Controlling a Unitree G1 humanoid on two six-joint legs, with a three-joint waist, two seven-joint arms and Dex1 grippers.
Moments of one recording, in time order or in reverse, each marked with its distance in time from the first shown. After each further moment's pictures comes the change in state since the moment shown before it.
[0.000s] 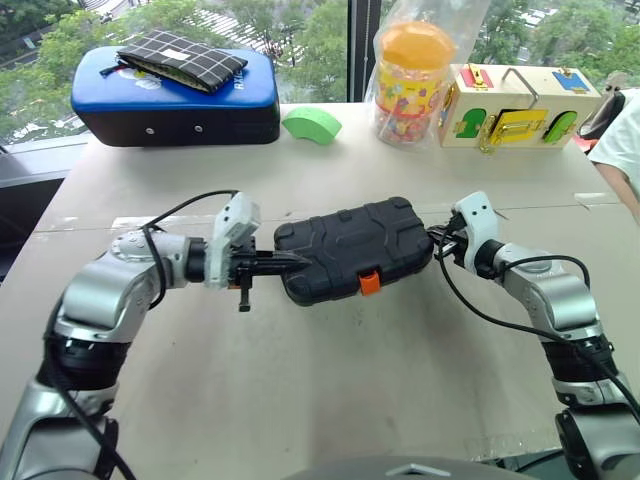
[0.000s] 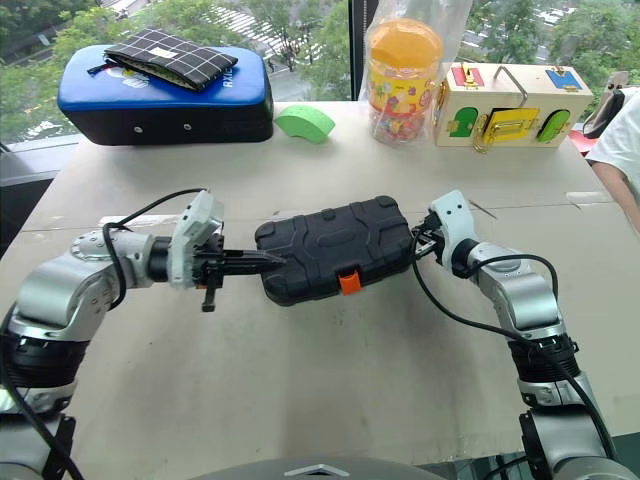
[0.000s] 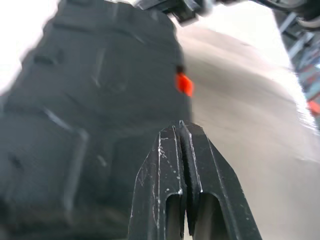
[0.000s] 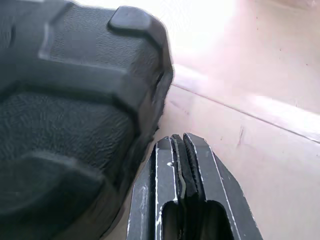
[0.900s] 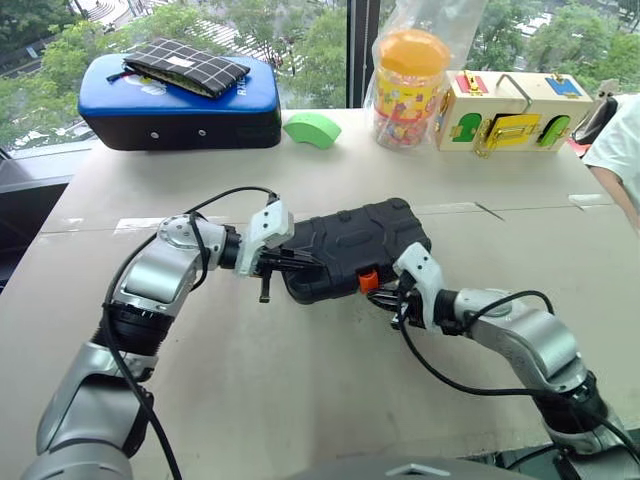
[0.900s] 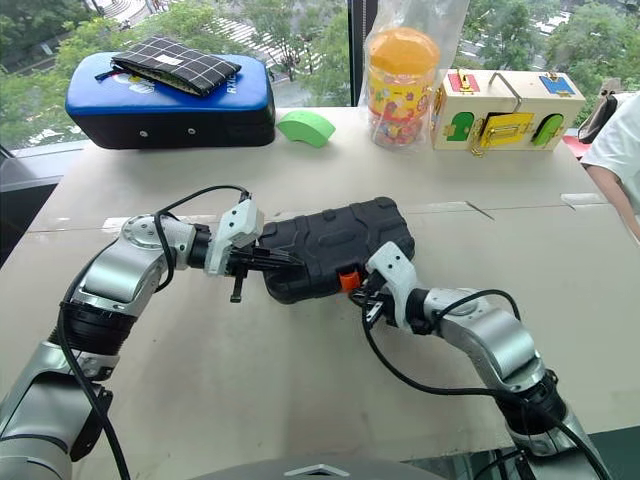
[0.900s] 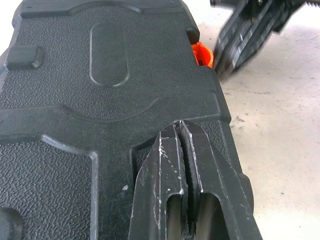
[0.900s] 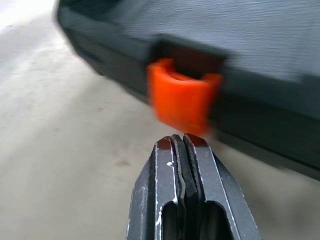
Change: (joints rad) left arm -0.116 -0.055 -0.168 0.249 0.233 -0.277 -0.136; right arm 0.101 0.071 0.220 -0.317 0.152 0.240 0.028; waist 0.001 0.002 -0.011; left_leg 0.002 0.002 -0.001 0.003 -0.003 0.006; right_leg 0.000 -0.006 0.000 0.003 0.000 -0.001
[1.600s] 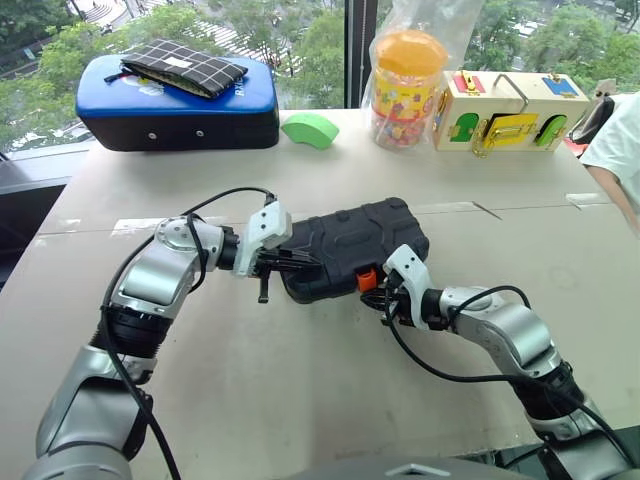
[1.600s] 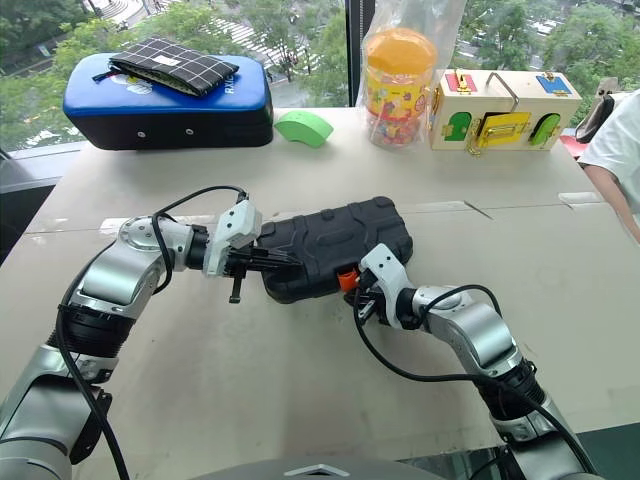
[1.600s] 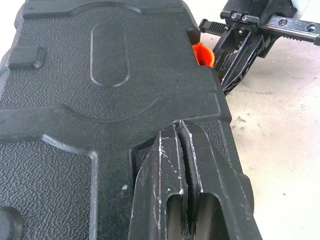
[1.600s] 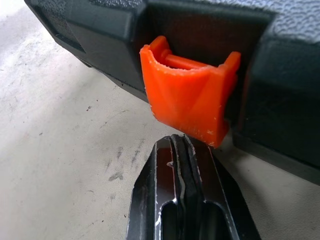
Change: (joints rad) left arm 0.015 -0.004 0.015 -0.006 0.009 -0.010 0.001; right arm -0.018 0.017 0.014 0.095 -0.011 -0.034 0.044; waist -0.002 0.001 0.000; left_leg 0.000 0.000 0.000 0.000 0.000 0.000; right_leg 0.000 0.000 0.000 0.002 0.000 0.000
